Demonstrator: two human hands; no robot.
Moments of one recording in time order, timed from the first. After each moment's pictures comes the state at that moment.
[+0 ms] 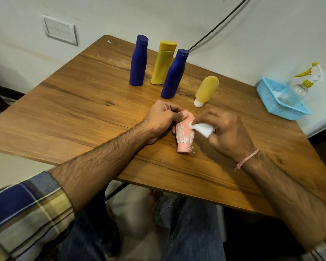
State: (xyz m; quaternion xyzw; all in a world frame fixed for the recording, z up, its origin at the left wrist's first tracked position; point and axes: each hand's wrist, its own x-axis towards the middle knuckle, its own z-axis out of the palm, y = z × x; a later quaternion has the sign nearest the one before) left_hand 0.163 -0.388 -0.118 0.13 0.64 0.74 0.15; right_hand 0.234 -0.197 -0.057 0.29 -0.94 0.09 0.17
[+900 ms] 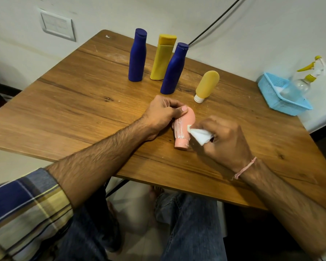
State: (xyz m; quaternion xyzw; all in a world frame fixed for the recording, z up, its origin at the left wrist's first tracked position) left_hand 0.160 -0.386 -0.123 0.12 0.66 0.73 0.13; right_hand 0.256 -0.199 -0.075 0.29 -0.93 0.11 0.19
